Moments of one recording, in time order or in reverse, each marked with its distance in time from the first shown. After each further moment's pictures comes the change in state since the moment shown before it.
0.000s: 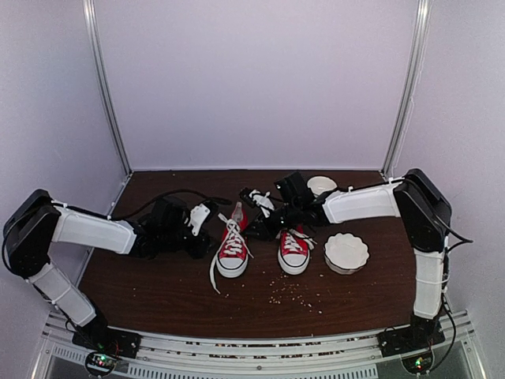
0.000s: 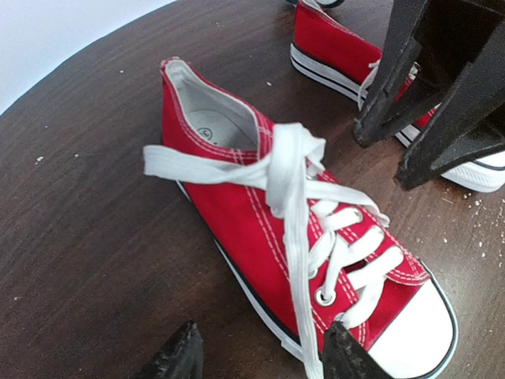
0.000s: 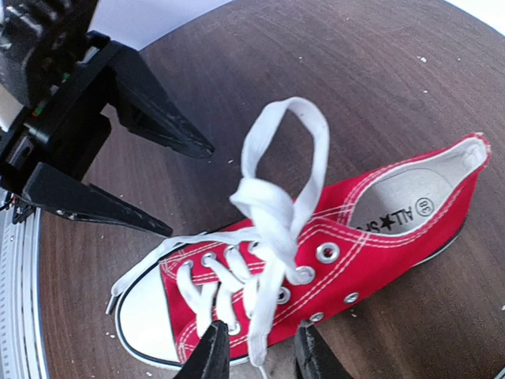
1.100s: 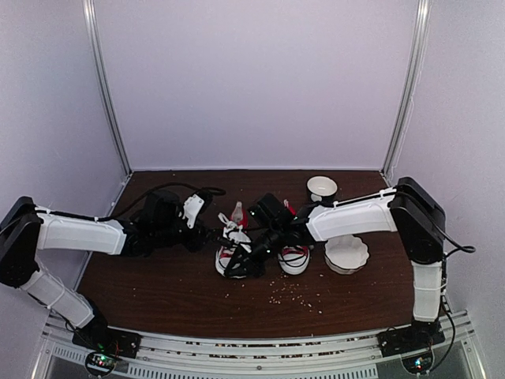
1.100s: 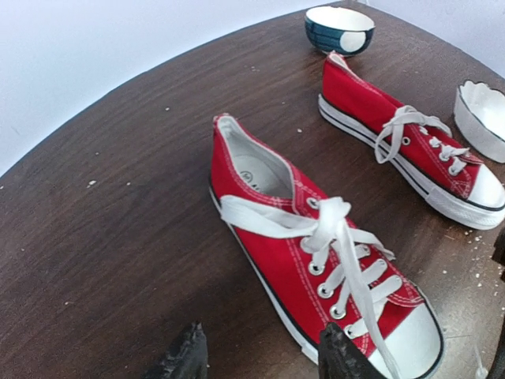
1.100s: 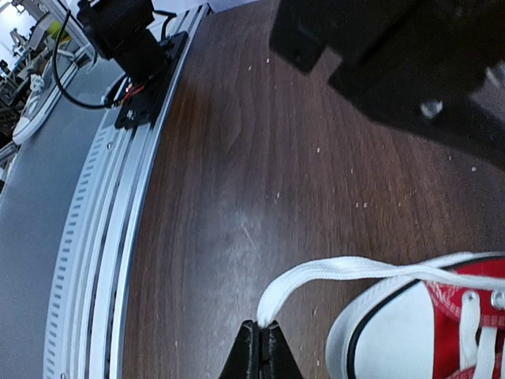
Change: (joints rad) left arm -0.011 -0.106 -0.007 -0.007 -0.072 -0.016; right arm 0.192 0.010 0.026 -0.183 -0.202 -0.206
